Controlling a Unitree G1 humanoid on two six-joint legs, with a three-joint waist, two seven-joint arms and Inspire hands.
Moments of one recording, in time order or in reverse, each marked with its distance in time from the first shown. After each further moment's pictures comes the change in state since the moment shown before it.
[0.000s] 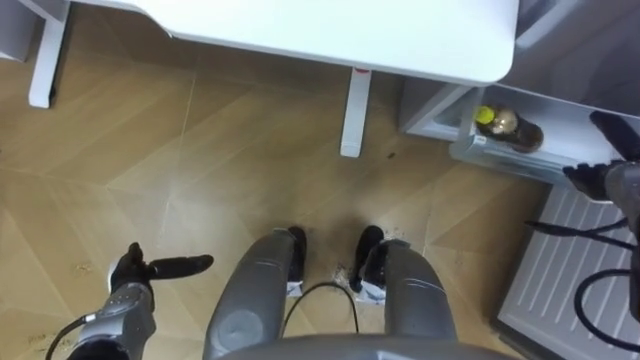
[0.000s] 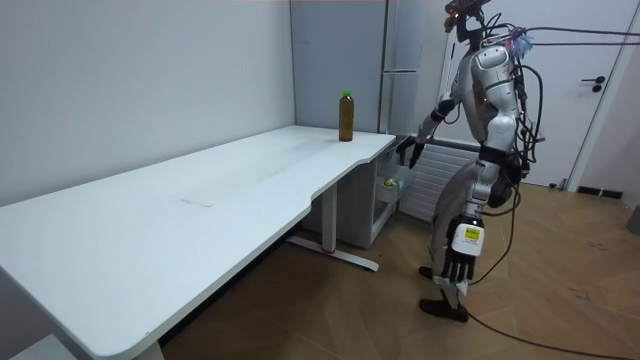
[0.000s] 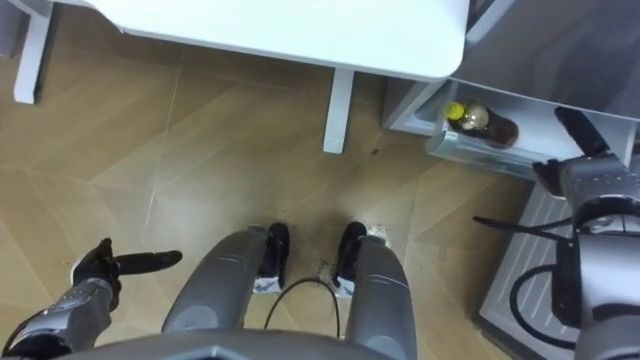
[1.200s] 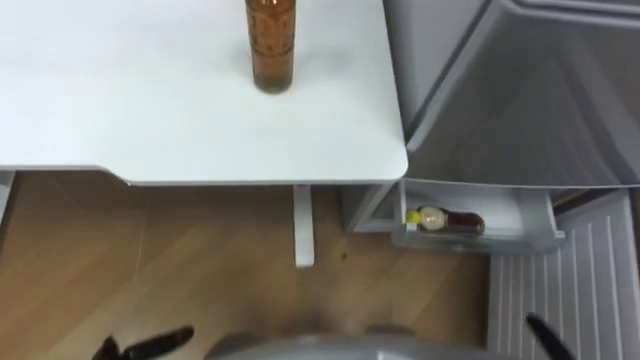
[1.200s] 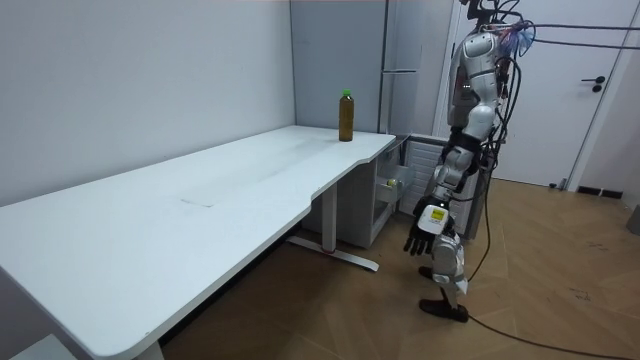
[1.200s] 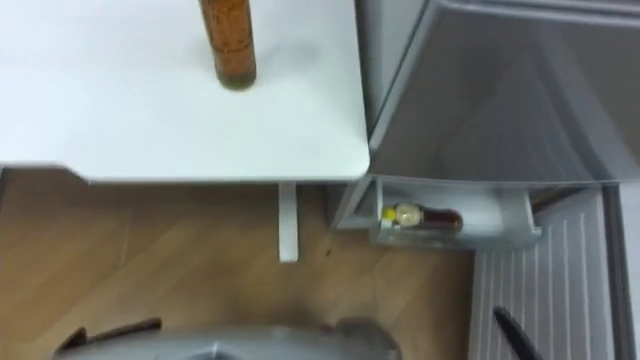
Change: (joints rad) left arm 0.269 -0.101 0.265 -0.030 0.050 -0.029 -0.069; right arm 0.757 0.323 -0.090 -0.139 -0.276 -0.078 0.203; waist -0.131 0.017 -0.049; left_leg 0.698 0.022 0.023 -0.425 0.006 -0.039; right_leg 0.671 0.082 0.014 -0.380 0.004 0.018
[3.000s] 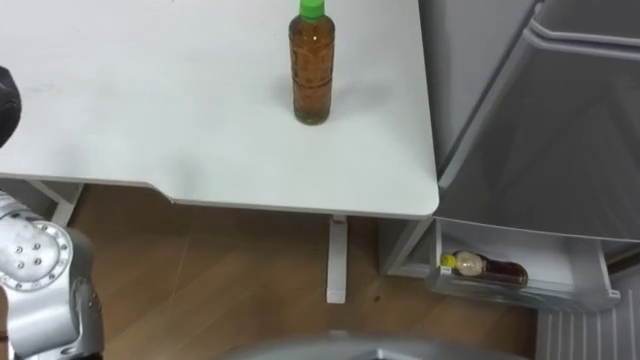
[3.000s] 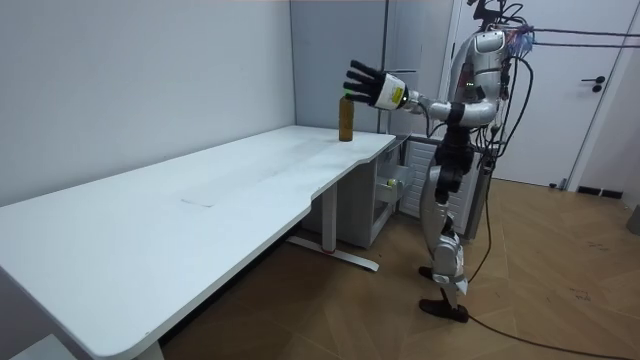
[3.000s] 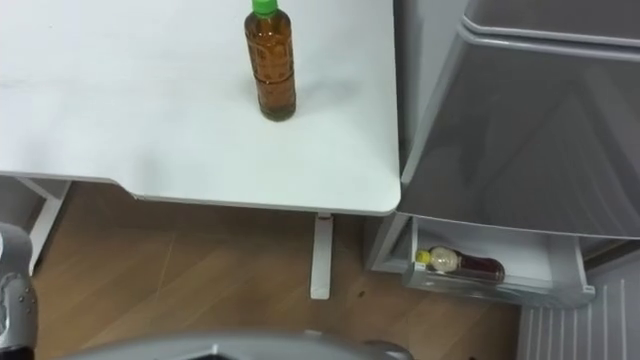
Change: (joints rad) left arm -0.072 -0.046 0.174 -1.219 0.306 -0.186 0.474; right arm -0.051 0.075 0.095 0.113 -0.919 -0.048 0.063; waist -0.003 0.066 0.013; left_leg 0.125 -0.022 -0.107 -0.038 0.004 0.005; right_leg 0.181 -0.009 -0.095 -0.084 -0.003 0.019
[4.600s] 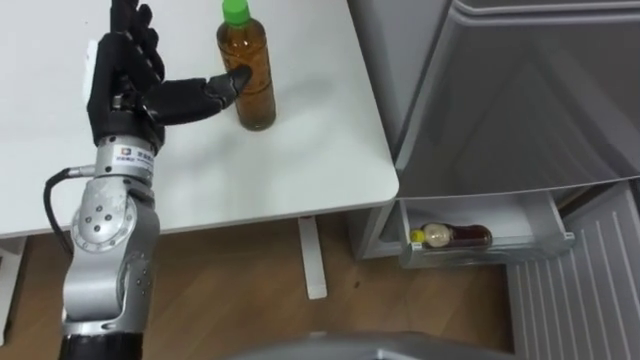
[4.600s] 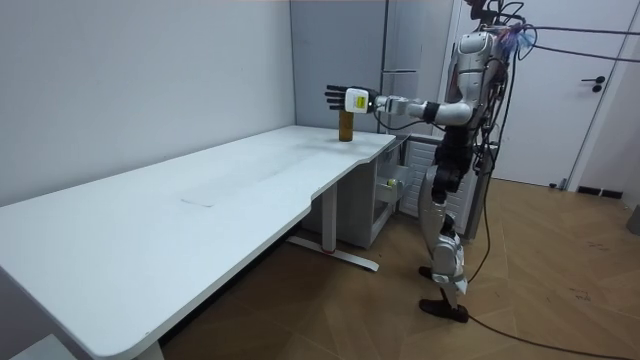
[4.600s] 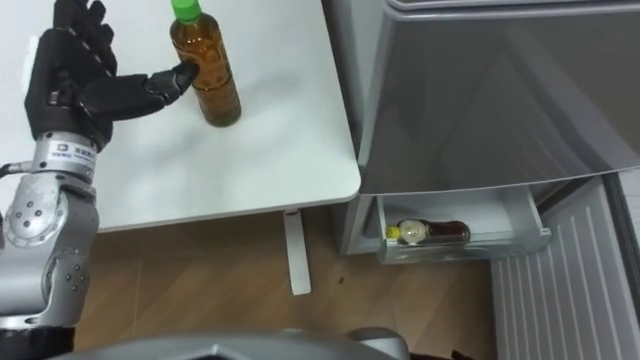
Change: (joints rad) left arm -0.073 -0.007 -0.227 0.052 -0.120 0.207 -0.626; right arm -0.031 0.004 -0.038 0.033 -0.020 0.026 0.080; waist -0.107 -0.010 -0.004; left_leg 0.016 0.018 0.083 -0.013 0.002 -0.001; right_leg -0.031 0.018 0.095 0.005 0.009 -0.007
